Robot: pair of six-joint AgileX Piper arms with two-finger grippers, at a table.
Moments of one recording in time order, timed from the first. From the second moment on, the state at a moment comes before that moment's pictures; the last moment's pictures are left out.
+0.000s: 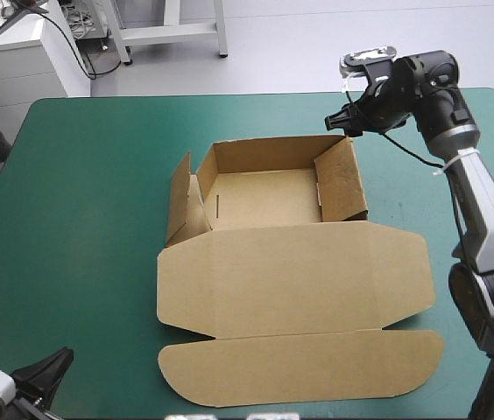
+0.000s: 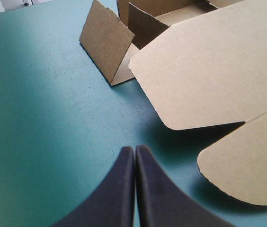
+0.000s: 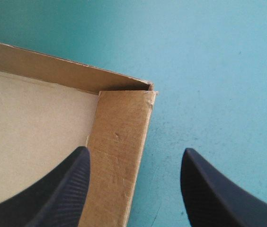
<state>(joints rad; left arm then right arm) -0.39 -0.02 -0.57 -0.05 1.05 0.09 0.21 1.88 -2.12 0.01 1.25 -0.04</state>
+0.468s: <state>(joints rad) -0.39 -0.02 -0.57 -0.04 1.05 0.09 0.21 1.79 -1.96 0.01 1.25 -0.04</state>
